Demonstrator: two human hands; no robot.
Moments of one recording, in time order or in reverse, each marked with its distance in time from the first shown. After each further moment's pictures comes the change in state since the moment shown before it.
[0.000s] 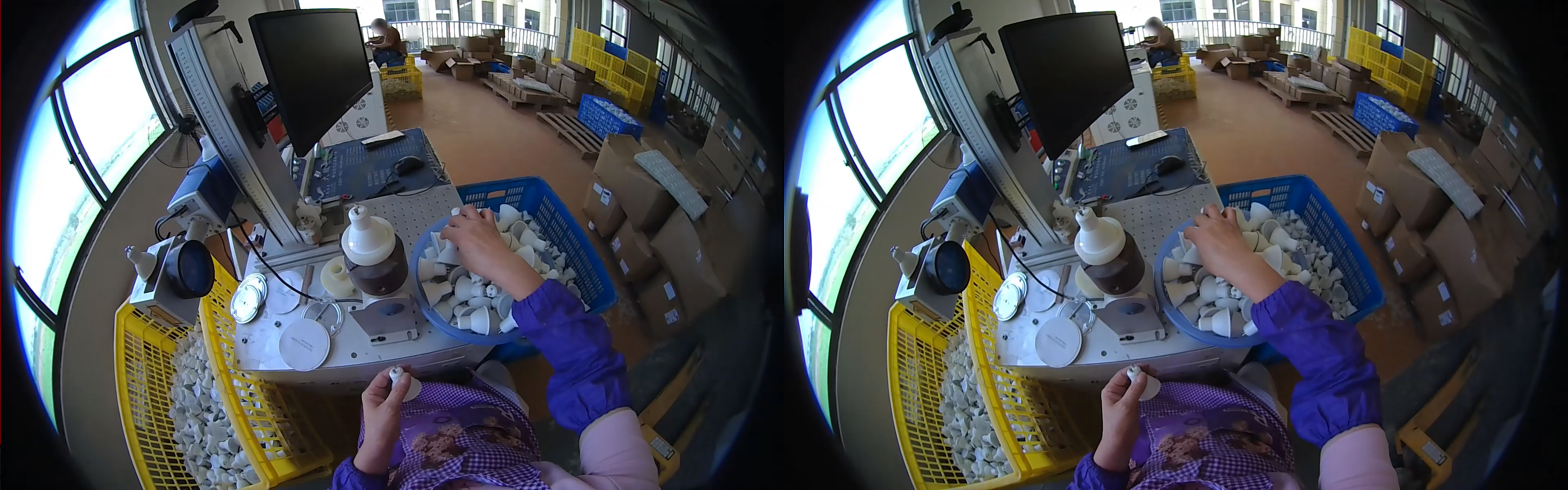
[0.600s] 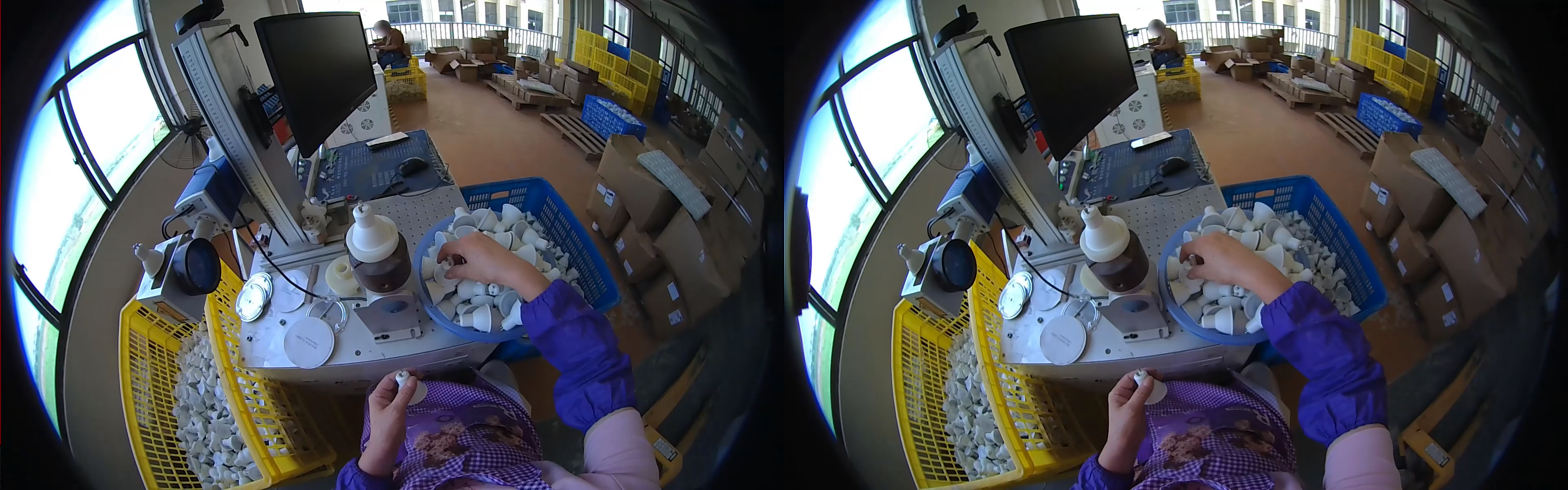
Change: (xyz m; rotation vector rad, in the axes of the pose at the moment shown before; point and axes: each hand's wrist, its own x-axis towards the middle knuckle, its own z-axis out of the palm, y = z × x) left_hand -0.011 -0.003 -0.001 -0.036 -0.034 -0.036; right_hand -0.006 -0.013 -0.035 0.509 -0.329 0.021
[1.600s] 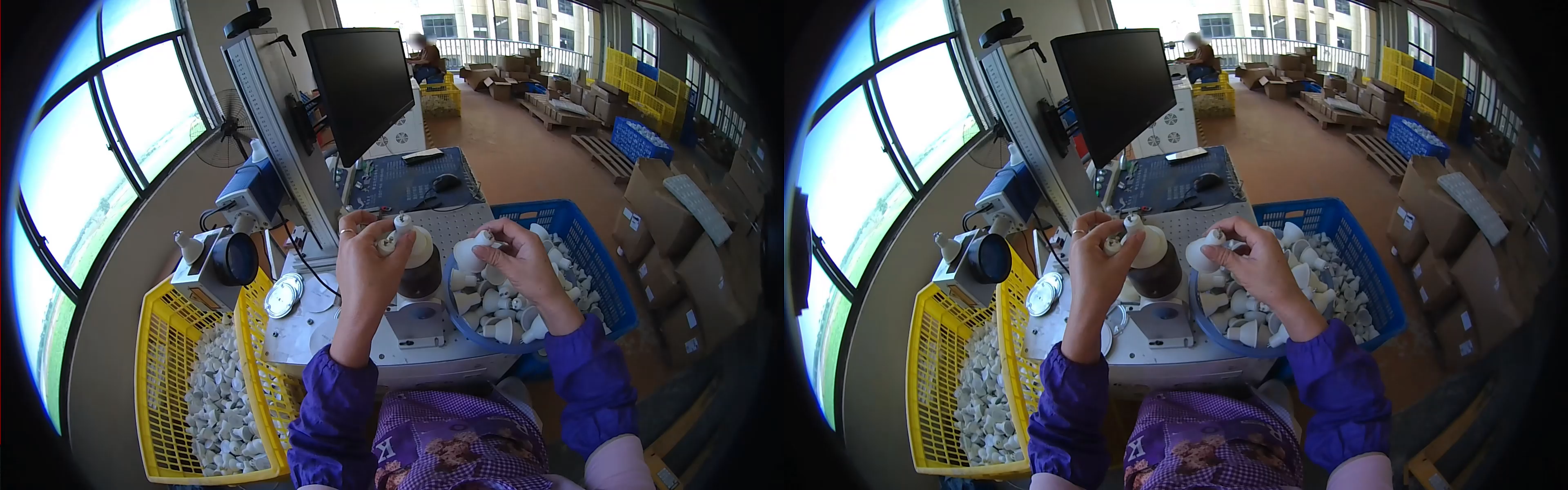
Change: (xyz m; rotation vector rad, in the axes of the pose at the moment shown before) left_hand 0.112 0.183 0.064 1.004 0.268 0.840; right_hand -0.015 -0.036 -0.013 0.704 0.534 -0.142
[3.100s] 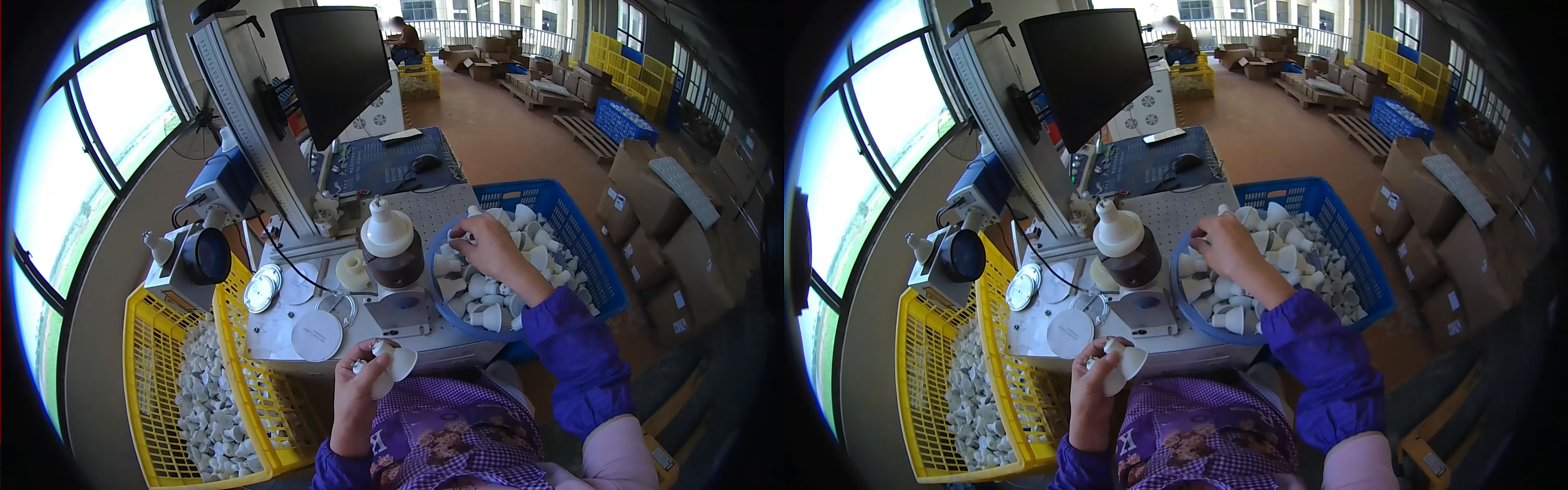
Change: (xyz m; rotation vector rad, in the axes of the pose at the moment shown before) left_hand -0.155 -0.053 -0.017 -1.180 -0.222 -0.753; right_hand 0.012 0.042 0.008 -0.614 -0.084 0.103
